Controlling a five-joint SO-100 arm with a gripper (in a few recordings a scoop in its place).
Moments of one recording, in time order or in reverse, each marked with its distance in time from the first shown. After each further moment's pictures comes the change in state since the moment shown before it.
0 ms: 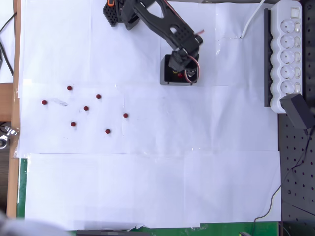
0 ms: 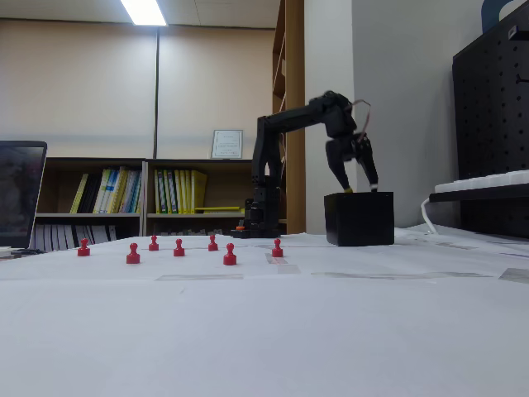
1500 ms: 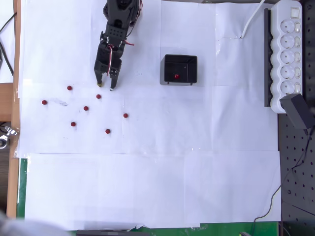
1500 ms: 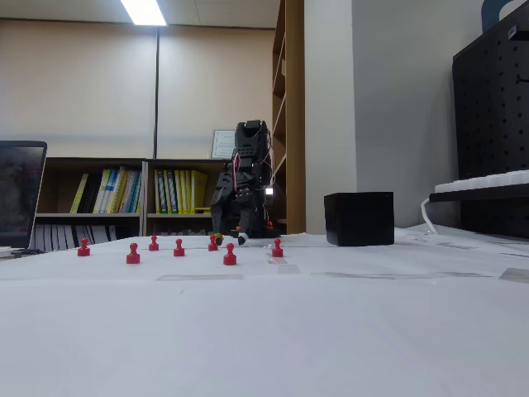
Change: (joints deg) arm 51.5 -3.5 -79.2 -96.1 51.3
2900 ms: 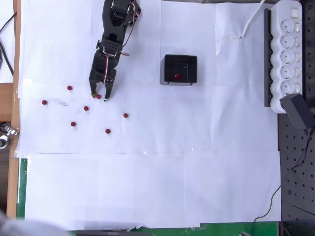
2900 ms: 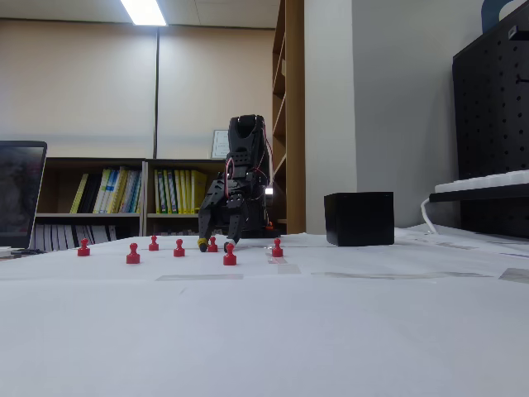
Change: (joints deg) arm 1.8 15.6 8.6 -12.1 0.7
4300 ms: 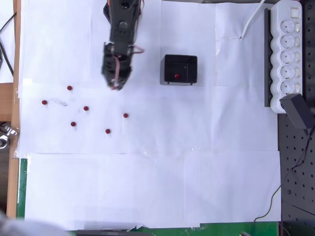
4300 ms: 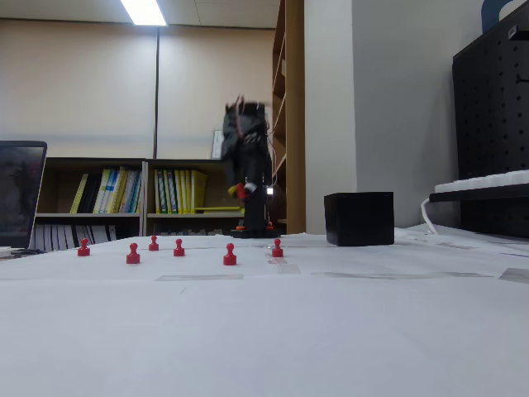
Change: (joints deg) arm -20.7 -22.2 55.6 113.6 -28.3
